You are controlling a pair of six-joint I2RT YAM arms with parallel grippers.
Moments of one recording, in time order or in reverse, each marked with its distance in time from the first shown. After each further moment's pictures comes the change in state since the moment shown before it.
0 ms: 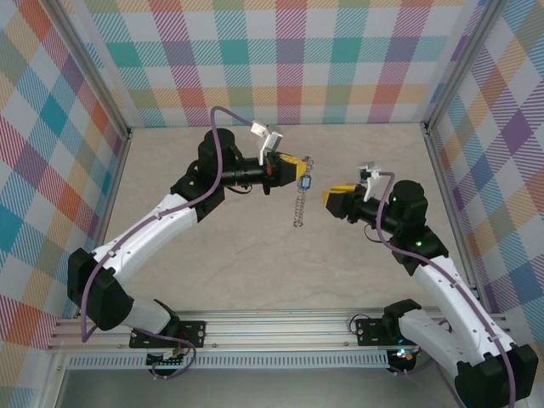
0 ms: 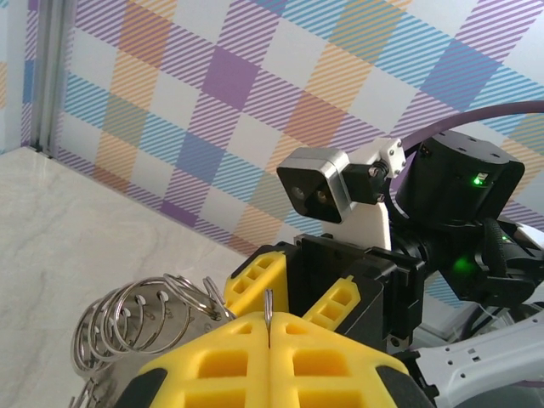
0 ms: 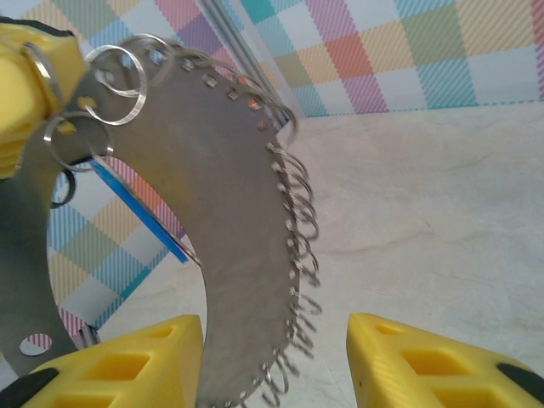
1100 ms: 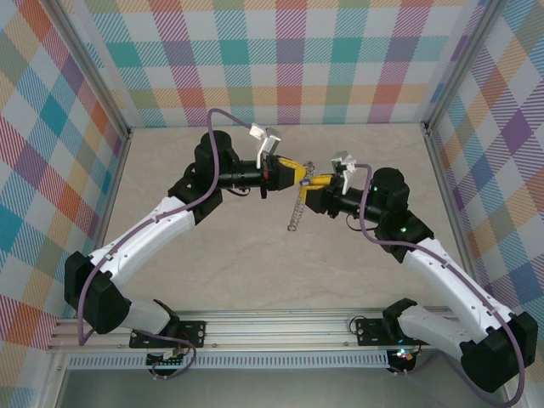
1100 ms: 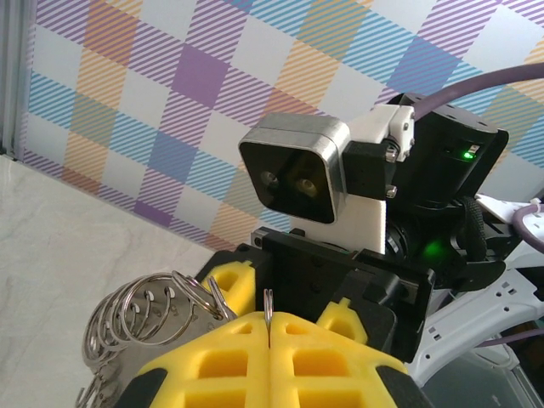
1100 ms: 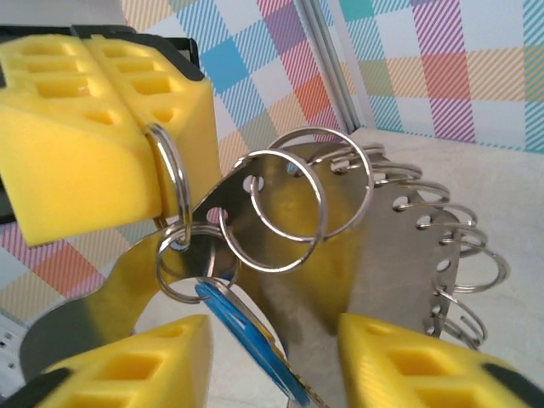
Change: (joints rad) left arm 0.000 -0.026 -0.026 0.029 0.060 -0.018; right arm 0.166 0.151 0.129 0.075 -0.002 -0.084
